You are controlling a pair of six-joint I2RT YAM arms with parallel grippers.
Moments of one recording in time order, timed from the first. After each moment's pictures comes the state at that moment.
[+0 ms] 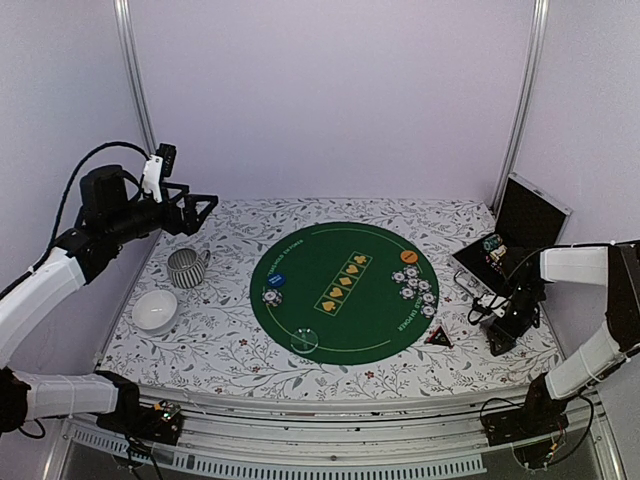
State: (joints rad) left arm -0.26 1.02 0.91 -0.07 0.33 -0.01; right arm 0.06 1.47 0.74 -0.88 0.05 -0.55
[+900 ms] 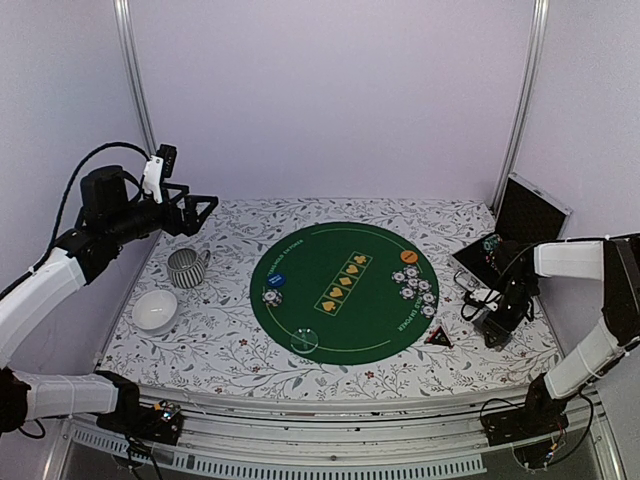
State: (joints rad) left arm -0.26 1.02 0.90 -0.07 0.33 0.00; right arm 0.11 1.52 0.79 -0.86 0.05 -0.58
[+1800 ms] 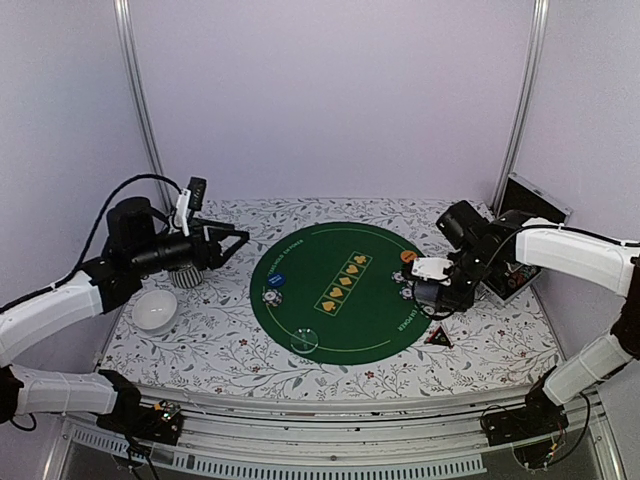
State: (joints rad) left arm -0.42 1.02 0.72 0.14 0.45 -0.24; right arm 0.56 1.43 1.04 -0.86 0.05 -0.70
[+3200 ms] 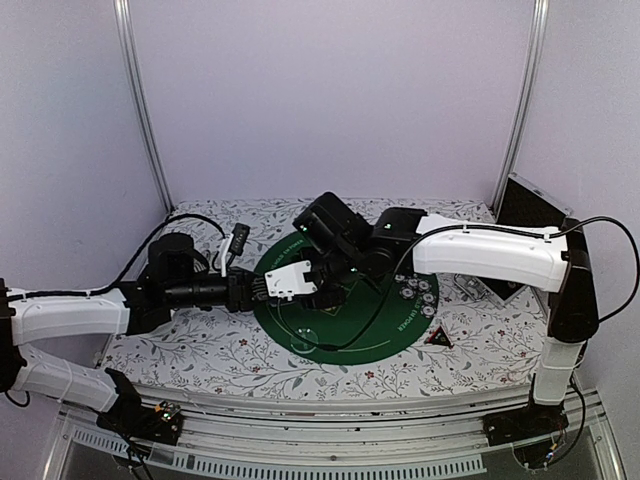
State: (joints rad) left arm -0.70 1.17 0.54 0.34 0.44 -0.50; right arm 1.14 1.90 1.72 -0.64 0.06 -0.89
